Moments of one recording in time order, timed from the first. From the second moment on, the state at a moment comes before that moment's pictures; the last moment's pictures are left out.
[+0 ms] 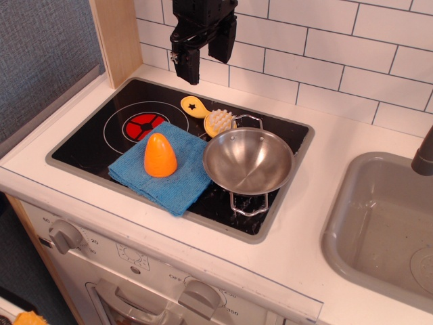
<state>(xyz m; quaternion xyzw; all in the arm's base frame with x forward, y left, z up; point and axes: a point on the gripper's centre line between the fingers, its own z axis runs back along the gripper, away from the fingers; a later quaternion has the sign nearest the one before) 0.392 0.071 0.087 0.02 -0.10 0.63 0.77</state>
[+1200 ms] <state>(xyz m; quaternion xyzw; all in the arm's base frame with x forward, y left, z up) 0.327 0.029 0.081 -0.02 -0.08 0.58 0.81</state>
